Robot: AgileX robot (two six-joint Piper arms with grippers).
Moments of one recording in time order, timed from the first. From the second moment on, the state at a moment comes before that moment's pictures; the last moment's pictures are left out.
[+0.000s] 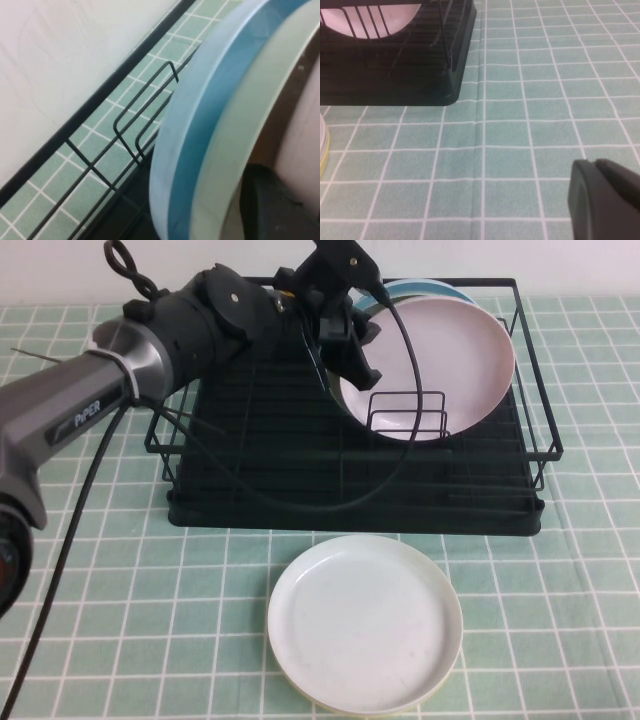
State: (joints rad) right arm 0.09 -0.01 0.03 -0.01 0.35 0.09; left arm -0.50 2.07 -1.78 -0.76 0.36 1.33
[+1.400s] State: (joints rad) right arm 0.09 -0.01 0.03 -0.01 0.35 0.09; left arm -0.43 1.55 -1.01 -0.80 0.76 0.60
